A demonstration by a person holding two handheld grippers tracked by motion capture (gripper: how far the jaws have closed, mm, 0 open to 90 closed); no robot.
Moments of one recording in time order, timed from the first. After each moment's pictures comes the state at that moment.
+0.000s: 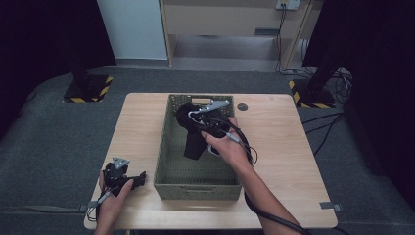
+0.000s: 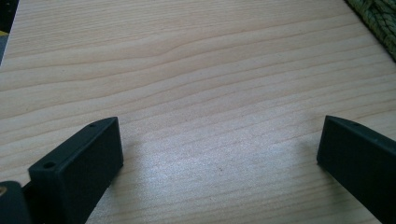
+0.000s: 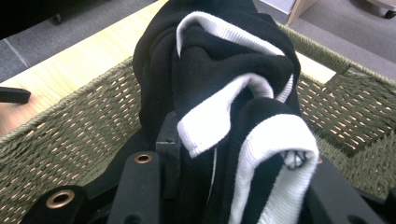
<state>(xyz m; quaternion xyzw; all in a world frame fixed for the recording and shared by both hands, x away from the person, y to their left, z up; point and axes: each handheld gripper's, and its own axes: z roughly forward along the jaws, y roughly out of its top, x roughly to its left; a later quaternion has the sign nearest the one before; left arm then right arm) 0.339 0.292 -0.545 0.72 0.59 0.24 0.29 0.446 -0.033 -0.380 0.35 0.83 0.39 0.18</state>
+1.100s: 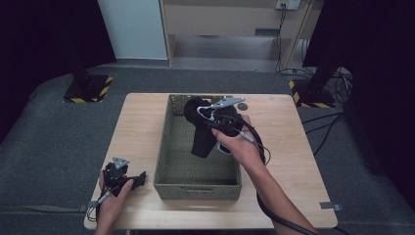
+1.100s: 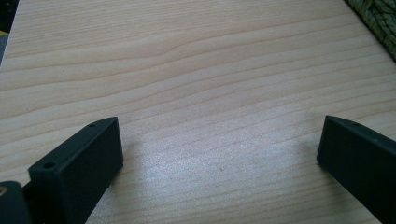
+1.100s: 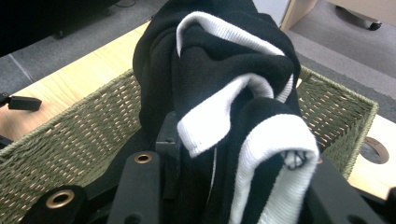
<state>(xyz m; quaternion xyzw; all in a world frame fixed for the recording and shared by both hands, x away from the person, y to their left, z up) 0.339 0.292 -0.545 0.72 0.59 0.24 0.29 0.432 -0.064 -0.351 0.35 0.82 0.41 0.19</state>
